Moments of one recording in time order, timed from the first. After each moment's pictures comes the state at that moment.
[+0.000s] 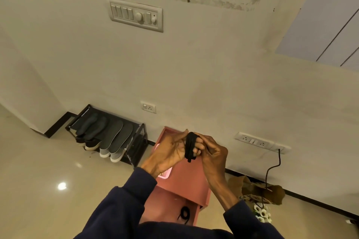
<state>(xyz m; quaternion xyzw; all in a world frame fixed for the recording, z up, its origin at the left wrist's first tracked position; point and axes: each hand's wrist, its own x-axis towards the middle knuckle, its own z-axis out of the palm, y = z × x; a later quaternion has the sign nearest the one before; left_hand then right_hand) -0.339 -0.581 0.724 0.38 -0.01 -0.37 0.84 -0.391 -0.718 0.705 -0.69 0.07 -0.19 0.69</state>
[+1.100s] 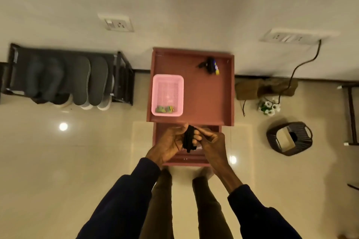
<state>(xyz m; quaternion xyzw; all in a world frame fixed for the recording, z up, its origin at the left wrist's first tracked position) -0.289 -0.477 0.432 0.37 0.20 -0.55 0.72 -0.376 -0.605 0.461 -0.65 0.39 0.01 0.65</state>
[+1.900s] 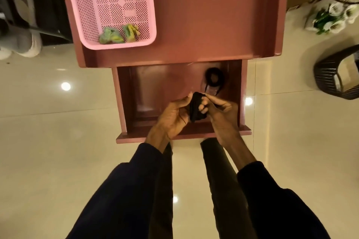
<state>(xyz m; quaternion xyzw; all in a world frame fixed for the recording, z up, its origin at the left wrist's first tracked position) -0.405 -0.525 0.098 0.36 0.33 -0.56 0.67 -0.492 -0.640 0.106 -0.53 0.49 0.00 0.69</state>
